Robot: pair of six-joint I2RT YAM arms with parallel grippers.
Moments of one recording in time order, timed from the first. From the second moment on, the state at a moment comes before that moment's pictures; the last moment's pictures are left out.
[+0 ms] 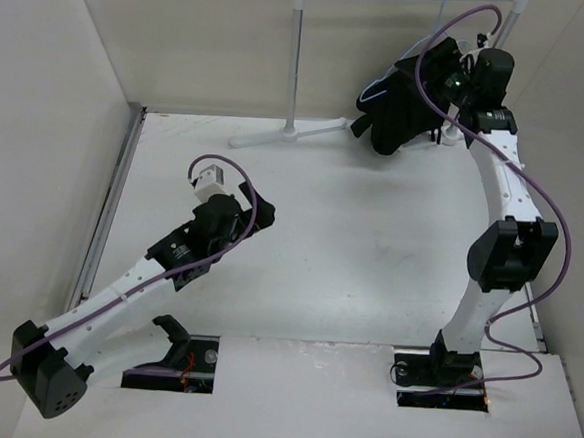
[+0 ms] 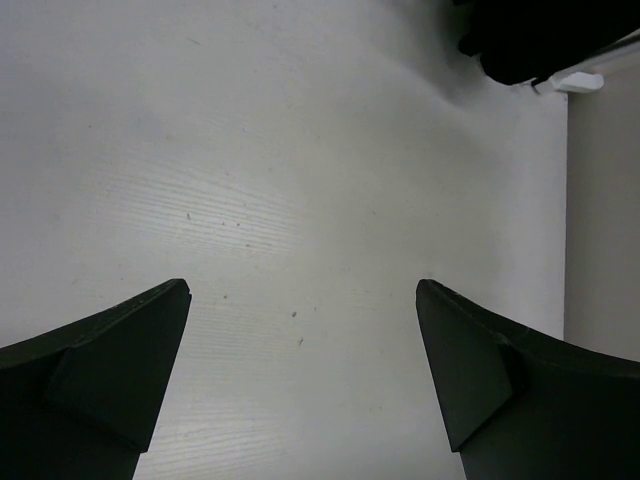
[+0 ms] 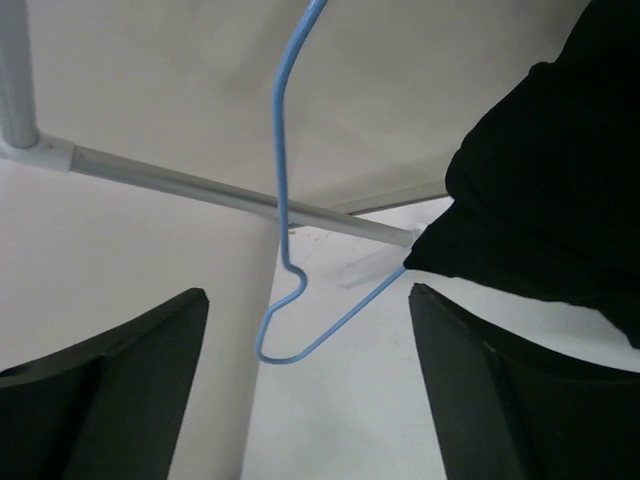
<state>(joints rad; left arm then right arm) -0.70 0.92 0.77 -0.35 -0.40 -0.94 0.02 1.93 2.01 -0.21 -0.48 0.87</state>
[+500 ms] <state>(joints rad) -0.62 1.07 0.87 -0.50 -0.34 -0.91 -0.02 1.22 1.23 -0.15 -0.25 0.84</state>
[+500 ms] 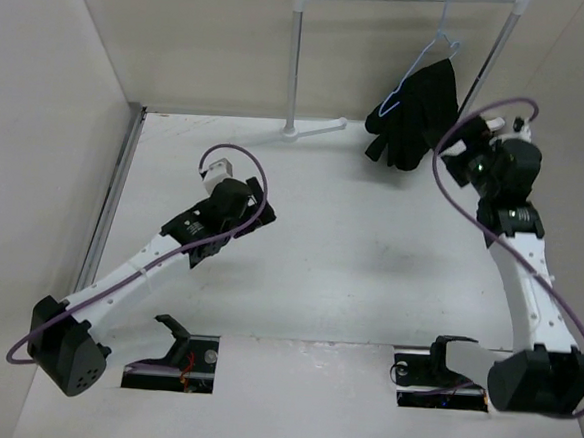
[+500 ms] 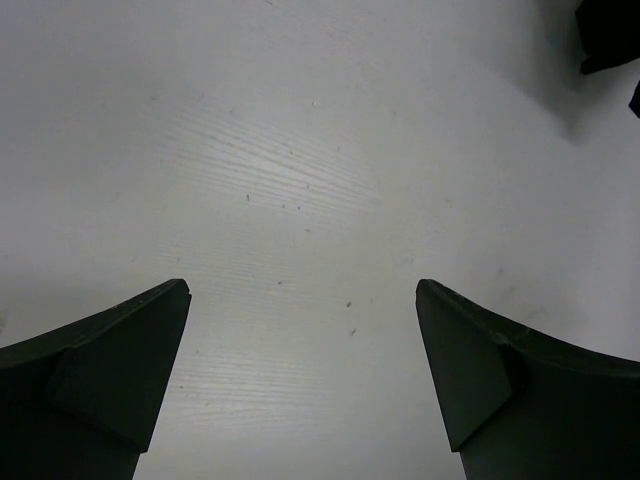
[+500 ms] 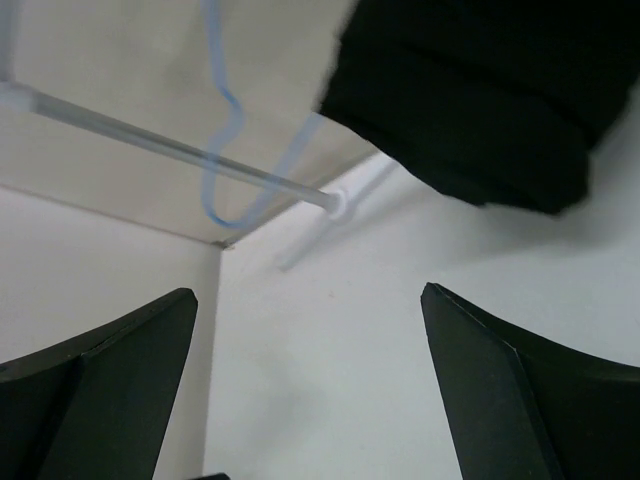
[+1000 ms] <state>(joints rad) -0.77 1.31 0.95 -0.52 -0.32 -0.87 -0.05 0.64 0.54 -0.47 0.03 0.85</state>
